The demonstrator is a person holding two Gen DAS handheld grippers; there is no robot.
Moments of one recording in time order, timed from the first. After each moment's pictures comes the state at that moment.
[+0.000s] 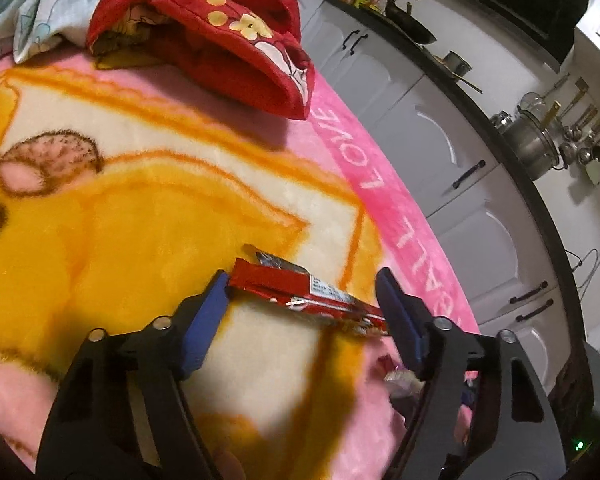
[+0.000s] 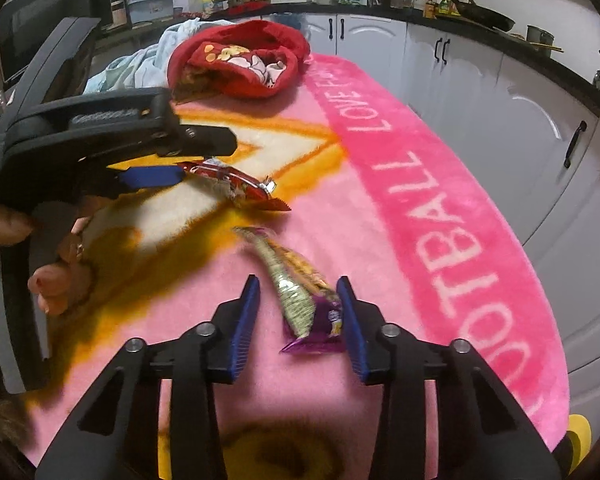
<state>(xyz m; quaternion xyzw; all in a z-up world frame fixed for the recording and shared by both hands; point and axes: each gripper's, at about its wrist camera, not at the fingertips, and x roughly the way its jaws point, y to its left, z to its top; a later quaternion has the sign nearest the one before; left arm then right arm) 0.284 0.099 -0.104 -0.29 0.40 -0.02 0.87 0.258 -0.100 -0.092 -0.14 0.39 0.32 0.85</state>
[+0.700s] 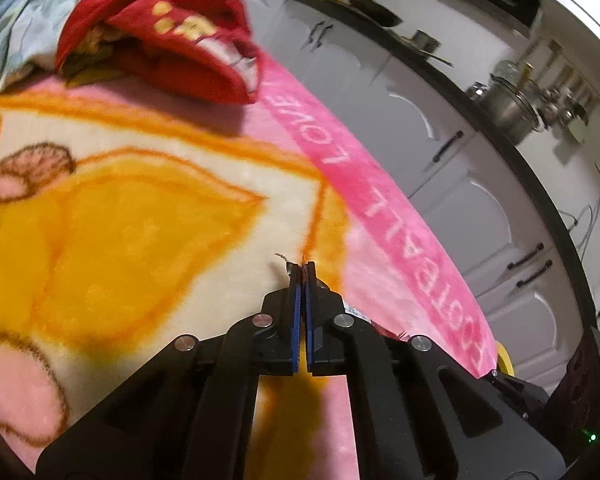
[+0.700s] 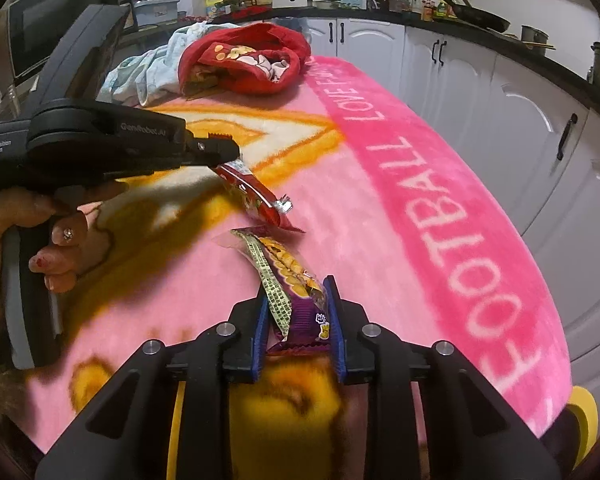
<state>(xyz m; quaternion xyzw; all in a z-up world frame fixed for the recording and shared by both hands) 0.268 0.068 -0.093 -0.23 0.39 -0.06 0.89 0.226 -0.127 -0.088 -0.13 0.39 0.32 0.86</state>
